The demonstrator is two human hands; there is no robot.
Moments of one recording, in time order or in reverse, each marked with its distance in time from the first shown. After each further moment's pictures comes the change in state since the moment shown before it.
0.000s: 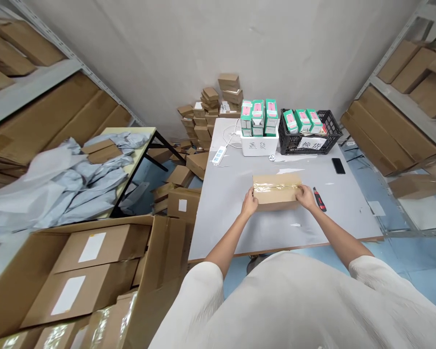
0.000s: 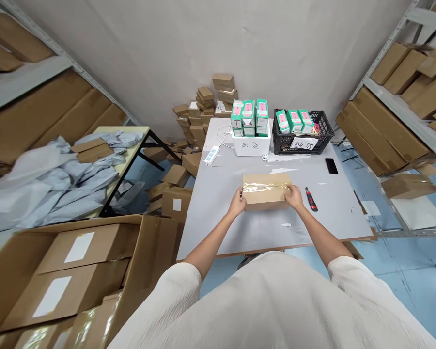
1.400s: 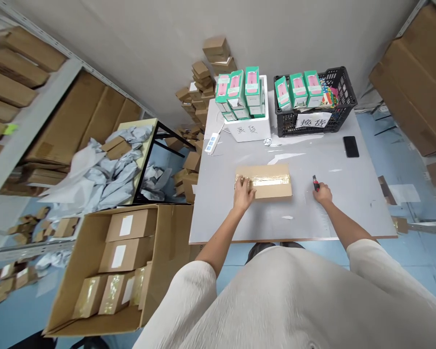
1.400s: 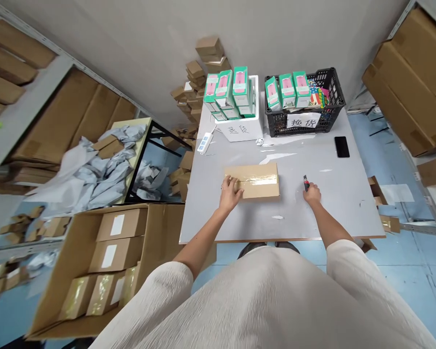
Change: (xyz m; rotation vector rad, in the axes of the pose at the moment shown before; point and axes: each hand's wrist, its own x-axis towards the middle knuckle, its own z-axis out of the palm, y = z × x) left_hand -0.008 0.052 0.019 0.343 0.000 -0.063; right_hand 0.032 0.184 -0.013 -0.341 -0.254 0.375
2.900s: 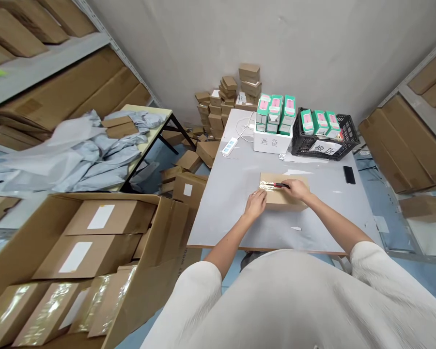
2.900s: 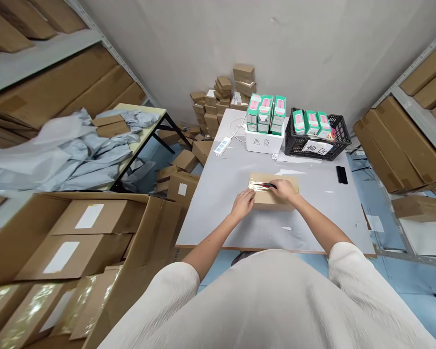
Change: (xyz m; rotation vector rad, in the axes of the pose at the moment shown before) left_hand -0.014 -0.052 0.006 -0.077 0.113 0.429; right_hand -0.126 -0.282 -0.090 -0.388 -0.074 -0.904
